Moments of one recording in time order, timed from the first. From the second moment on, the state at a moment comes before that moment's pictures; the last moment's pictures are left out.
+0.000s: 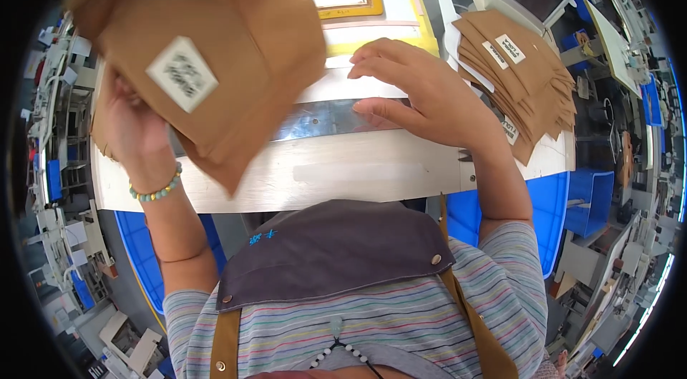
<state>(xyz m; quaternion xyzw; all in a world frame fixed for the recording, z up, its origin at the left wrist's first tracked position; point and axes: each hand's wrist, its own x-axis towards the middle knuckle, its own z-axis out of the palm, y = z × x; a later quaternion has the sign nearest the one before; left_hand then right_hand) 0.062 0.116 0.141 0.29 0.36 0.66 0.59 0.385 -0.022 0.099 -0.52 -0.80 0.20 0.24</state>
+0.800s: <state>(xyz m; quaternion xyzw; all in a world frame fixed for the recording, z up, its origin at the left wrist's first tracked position) -0.054 0.064 -0.004 0.26 0.44 0.65 0.57 0.293 0.051 0.014 -0.44 -0.89 -0.07 0.12</state>
